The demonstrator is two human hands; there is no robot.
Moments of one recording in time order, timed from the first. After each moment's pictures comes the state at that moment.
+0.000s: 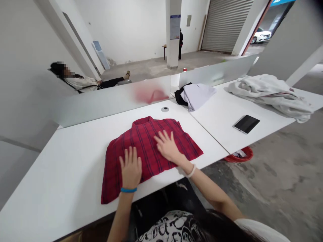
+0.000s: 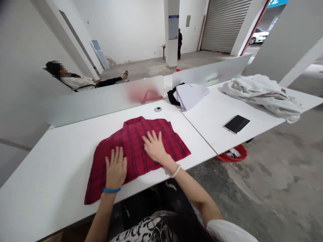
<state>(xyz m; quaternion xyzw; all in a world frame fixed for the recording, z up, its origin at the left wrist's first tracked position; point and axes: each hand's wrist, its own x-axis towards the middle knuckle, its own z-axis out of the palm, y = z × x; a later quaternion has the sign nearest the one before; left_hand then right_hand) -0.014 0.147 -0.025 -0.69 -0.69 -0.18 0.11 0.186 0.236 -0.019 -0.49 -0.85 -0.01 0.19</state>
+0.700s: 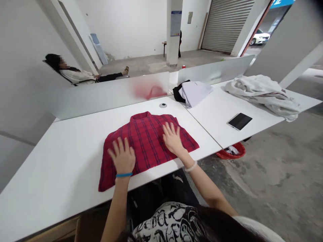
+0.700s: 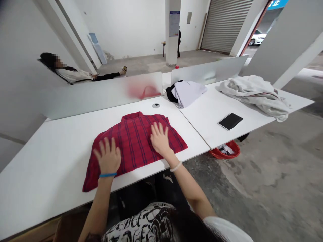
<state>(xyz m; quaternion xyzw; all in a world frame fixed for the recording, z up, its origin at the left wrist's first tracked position) -0.020 0.154 -0.016 -0.62 -0.74 -0.21 0.16 0.214 0.228 -0.013 -0.56 -0.80 -0.04 0.20</state>
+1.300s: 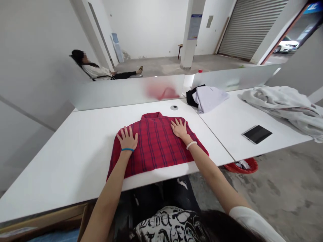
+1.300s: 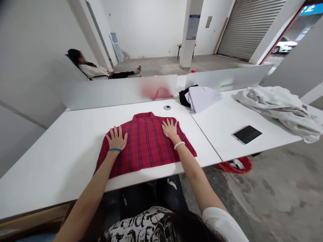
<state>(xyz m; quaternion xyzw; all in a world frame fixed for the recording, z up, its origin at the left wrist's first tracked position) -0.073 0.242 -0.051 -0.59 -0.77 -0.19 0.13 0.204 0.353 -0.055 -0.55 -0.83 0.06 0.13</state>
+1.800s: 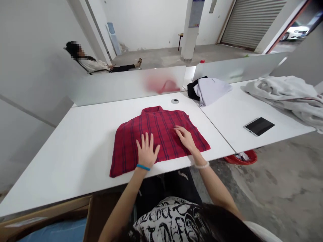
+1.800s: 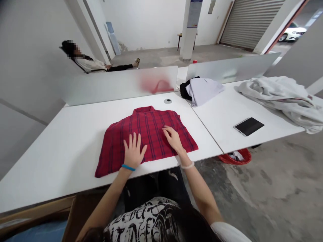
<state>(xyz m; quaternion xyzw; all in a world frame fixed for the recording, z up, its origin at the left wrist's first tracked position) 0.014 0.157 -0.045 -0.71 -0.68 -0.17 0.12 0.232 0.241 -0.029 -0.46 -0.70 0.33 0.43</state>
